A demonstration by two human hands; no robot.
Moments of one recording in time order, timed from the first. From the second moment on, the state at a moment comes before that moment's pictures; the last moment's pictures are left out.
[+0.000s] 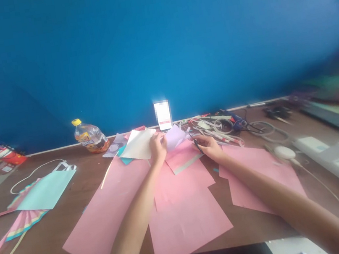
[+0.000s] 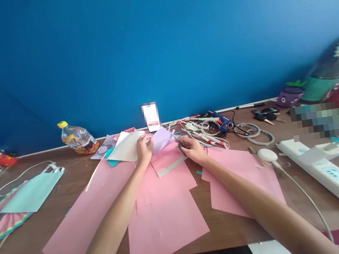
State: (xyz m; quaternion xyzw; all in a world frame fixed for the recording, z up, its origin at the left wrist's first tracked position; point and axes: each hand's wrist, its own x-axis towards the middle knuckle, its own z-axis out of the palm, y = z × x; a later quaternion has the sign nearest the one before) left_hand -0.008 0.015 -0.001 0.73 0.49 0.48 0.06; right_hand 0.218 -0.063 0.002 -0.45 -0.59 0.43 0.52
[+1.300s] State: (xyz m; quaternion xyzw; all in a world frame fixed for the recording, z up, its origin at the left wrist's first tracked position) left_hand 0.003 -0.013 0.013 0.72 0.56 0.40 -0.09; right_hand 0.218 -0.062 0.002 -0.46 -0.62 0.40 0.50
